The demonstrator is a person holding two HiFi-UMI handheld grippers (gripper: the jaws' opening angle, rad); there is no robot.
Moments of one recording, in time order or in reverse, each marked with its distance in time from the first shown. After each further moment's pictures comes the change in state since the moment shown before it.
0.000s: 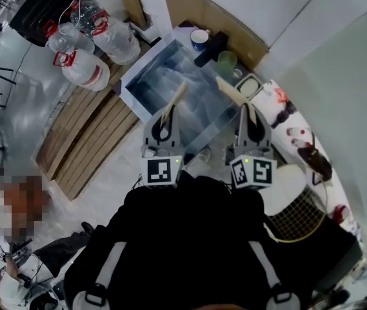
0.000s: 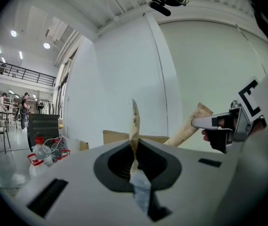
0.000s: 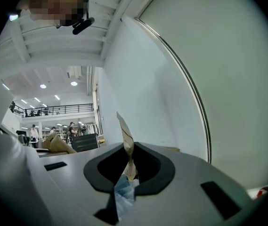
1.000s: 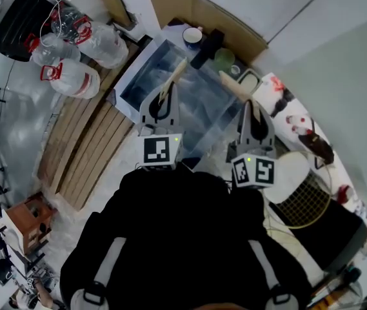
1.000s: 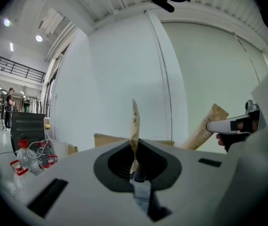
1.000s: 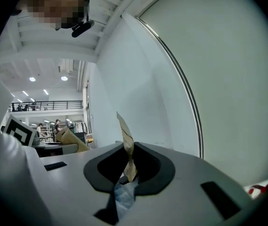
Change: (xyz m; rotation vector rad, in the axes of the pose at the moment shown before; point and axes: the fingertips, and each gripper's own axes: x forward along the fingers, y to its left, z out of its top) left arm 0.081 0.032 0.021 0.012 0.010 -0.128; right arm 0.022 0.001 0.003 -0.012 0.005 -0.148
